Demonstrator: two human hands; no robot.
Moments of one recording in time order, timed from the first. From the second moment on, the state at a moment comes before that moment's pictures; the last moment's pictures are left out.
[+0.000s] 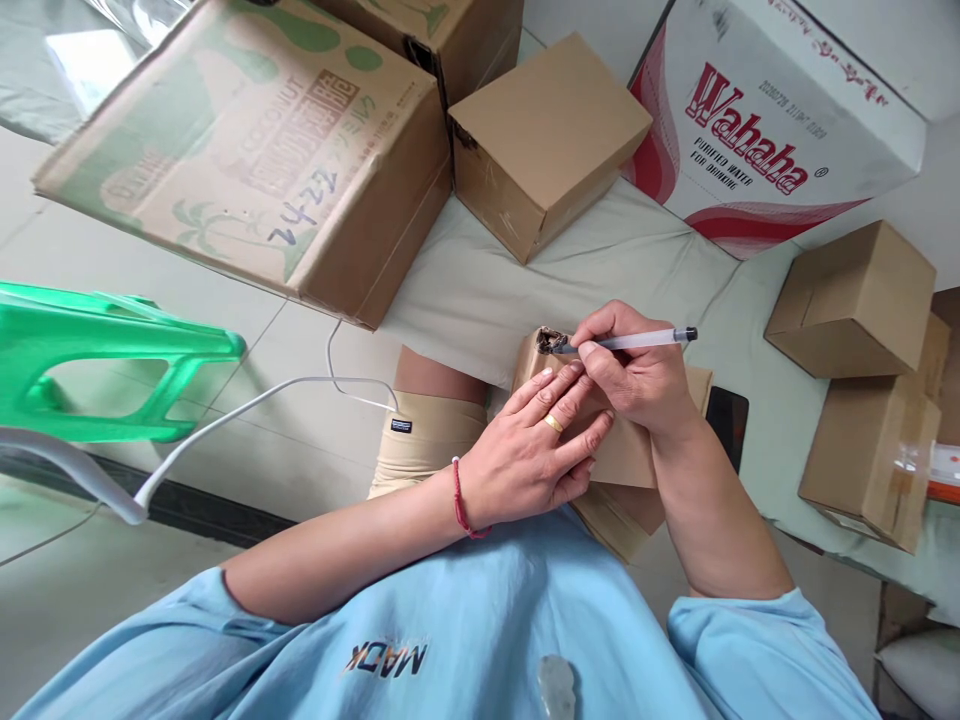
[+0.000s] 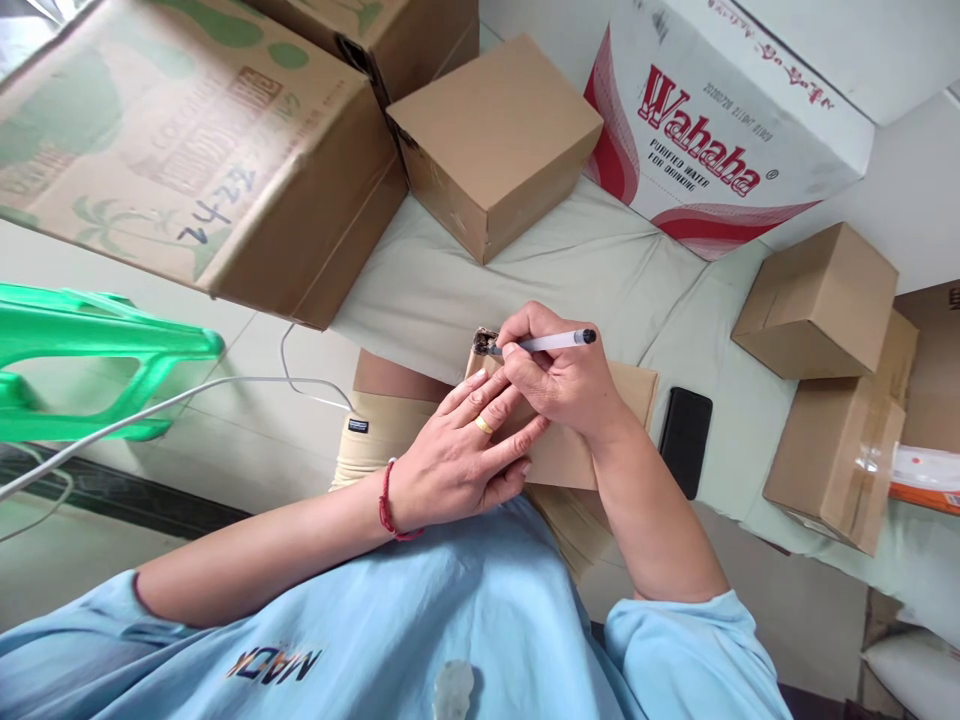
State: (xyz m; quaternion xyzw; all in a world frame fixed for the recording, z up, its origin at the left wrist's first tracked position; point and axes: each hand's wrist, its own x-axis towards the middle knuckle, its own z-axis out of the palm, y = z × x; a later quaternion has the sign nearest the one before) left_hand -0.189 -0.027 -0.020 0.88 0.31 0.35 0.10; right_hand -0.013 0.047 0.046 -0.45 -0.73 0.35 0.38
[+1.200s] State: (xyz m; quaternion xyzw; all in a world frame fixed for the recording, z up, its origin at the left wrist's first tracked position) left_hand -0.191 -0.027 -0.019 0.88 0.31 0.34 0.12; right_hand -0.012 0.044 0.044 -0.46 -0.71 0.39 0.36
